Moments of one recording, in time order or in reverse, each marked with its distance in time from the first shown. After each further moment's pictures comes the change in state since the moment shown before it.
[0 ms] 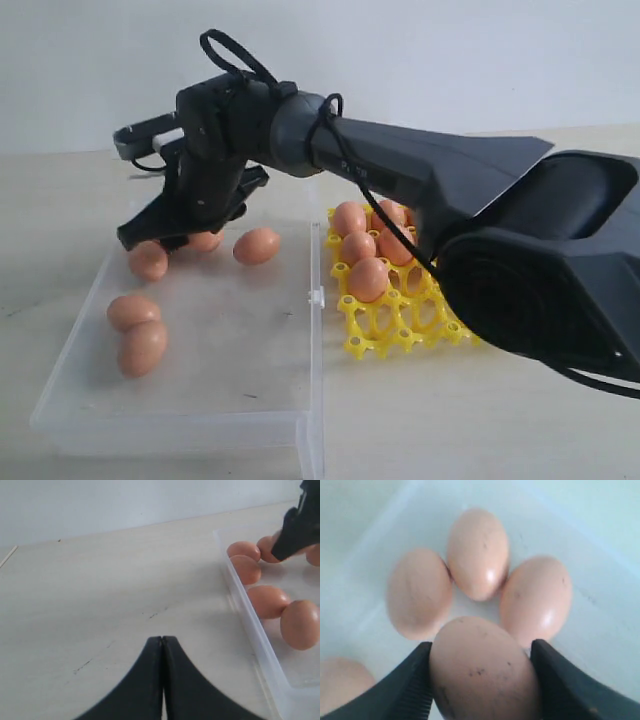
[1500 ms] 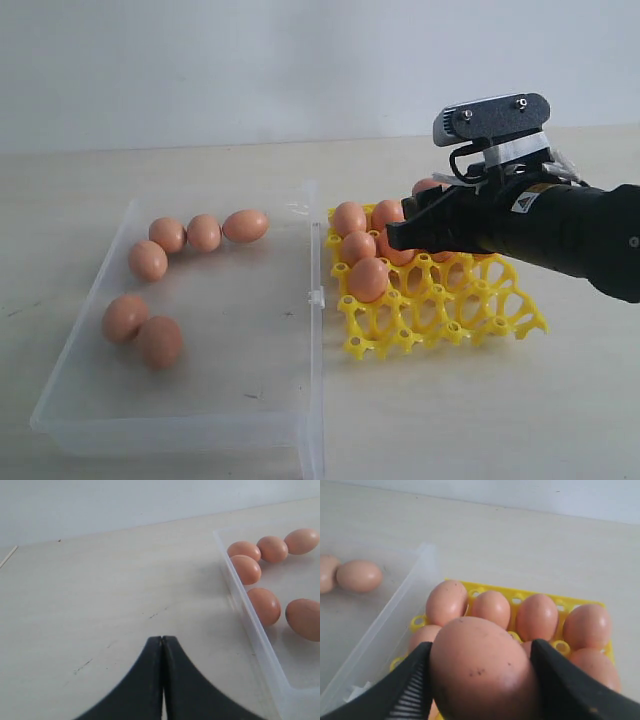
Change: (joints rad) left arm 0.000 0.000 0.000 0.000 0.000 0.000; right arm -0.286 -0.944 1.602 0.380 -1.195 -0.355
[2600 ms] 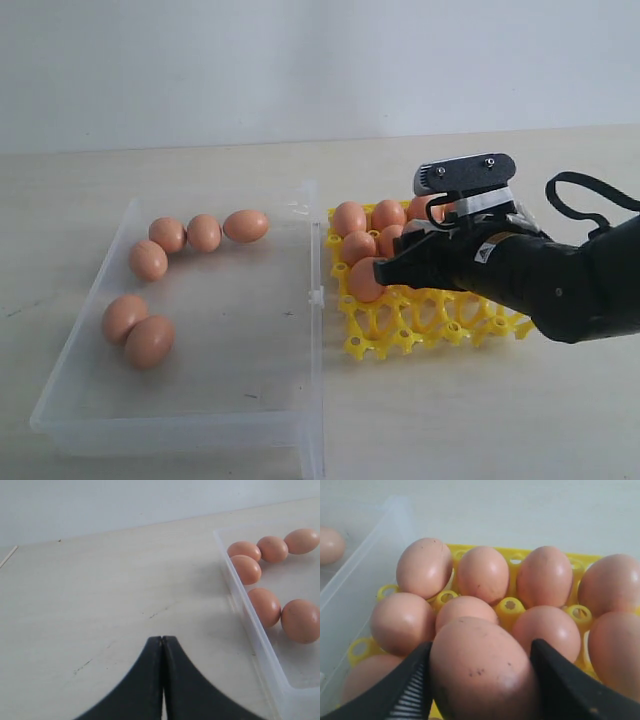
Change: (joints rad) left arm 0.000 0.000 0.000 0.000 0.000 0.000; right arm 0.000 0.241 0.000 -0.080 -0.187 0.148
